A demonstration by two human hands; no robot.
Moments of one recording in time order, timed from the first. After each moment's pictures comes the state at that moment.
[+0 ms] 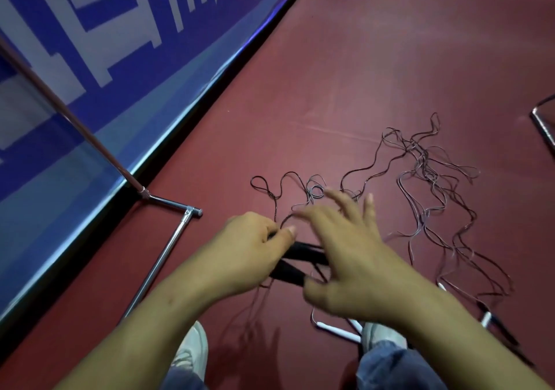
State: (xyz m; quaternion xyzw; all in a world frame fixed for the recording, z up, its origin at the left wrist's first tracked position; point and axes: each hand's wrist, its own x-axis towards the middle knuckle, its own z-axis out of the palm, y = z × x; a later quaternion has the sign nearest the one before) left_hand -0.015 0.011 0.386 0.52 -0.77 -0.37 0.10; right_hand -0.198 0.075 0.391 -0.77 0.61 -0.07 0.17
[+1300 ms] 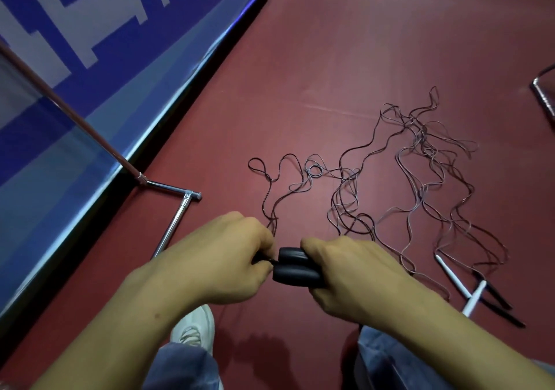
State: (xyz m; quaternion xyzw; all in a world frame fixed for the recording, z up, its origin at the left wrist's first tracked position) left_hand 0.013 0.028 0.402 0.41 -0.87 -0.26 -0.07; right_hand -0.184 0.107 0.367 -0.76 0.63 0.01 0.17
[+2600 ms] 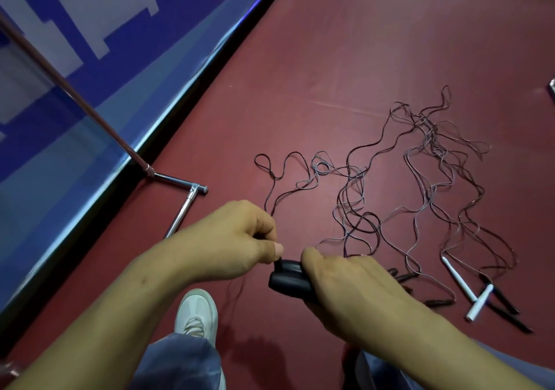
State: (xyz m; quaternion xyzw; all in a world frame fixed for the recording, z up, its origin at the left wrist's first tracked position) left_hand 0.017 0.021 0.400 0.46 -0.76 -0.45 -0.02; right_hand -0.166 0.124 0.362 -0.79 0.59 0.03 0.15
